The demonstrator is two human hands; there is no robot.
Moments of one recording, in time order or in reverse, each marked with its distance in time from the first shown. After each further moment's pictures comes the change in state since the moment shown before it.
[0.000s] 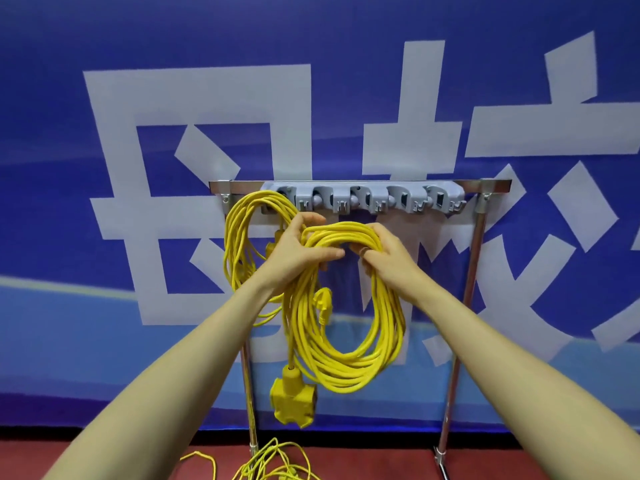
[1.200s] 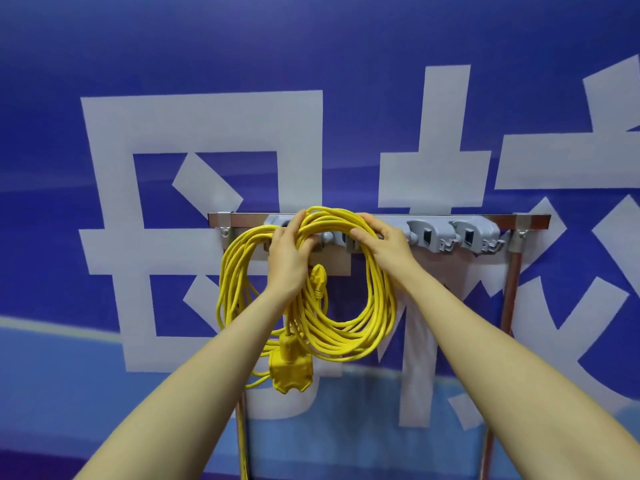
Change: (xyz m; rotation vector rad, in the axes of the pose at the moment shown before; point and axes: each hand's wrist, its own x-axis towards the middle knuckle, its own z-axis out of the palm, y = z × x) left_hand 0.102 -0.038 -0.036 0.486 0.489 0.185; right_hand 0.138 0.038 0.003 0.054 0.113 -0.084
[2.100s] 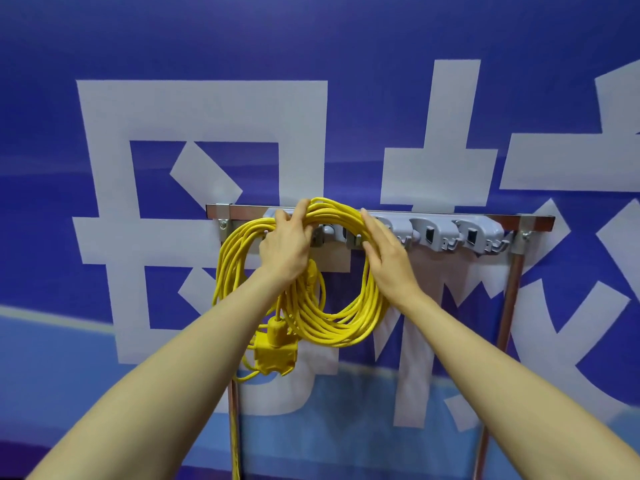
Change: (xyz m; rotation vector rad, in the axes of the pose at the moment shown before) left_hand 0.015 0.008 -0.005 0.640 -0.081 0.068; right_hand -0.014 0.035 0.002 -0.451 0.088 -0.355
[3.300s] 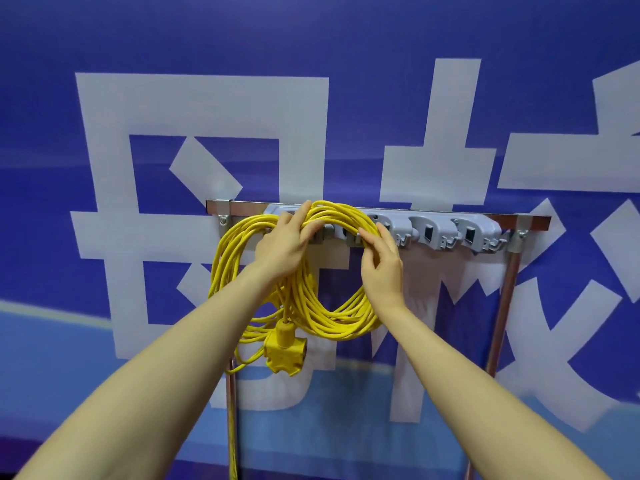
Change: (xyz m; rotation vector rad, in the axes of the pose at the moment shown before) left_hand 0.002 -0.017 0.001 -0.130 -0.177 0.060; right_hand -0.020 -0.016 0.027 0.172 0.284 0.211
